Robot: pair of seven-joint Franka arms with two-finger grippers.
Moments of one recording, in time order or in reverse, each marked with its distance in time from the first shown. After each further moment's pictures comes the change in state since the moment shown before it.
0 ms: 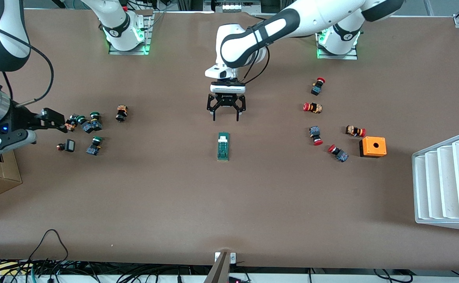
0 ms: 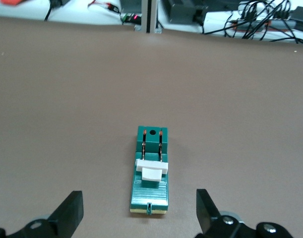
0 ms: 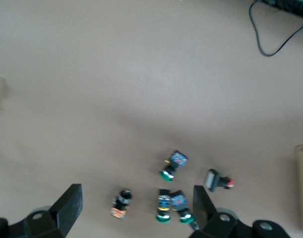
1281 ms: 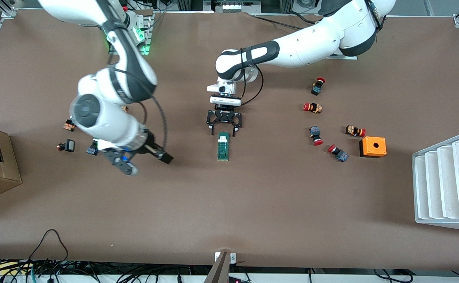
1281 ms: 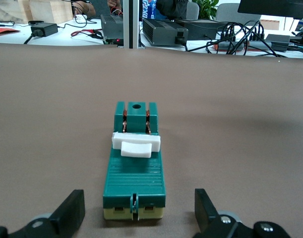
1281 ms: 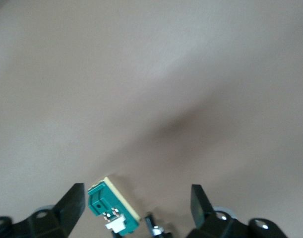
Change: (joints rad) left arm -0.045 0.325 0.025 0.112 0.458 -0.232 -0.128; right arm 0.378 0.272 0.022 -0.003 0.114 0.342 1.288
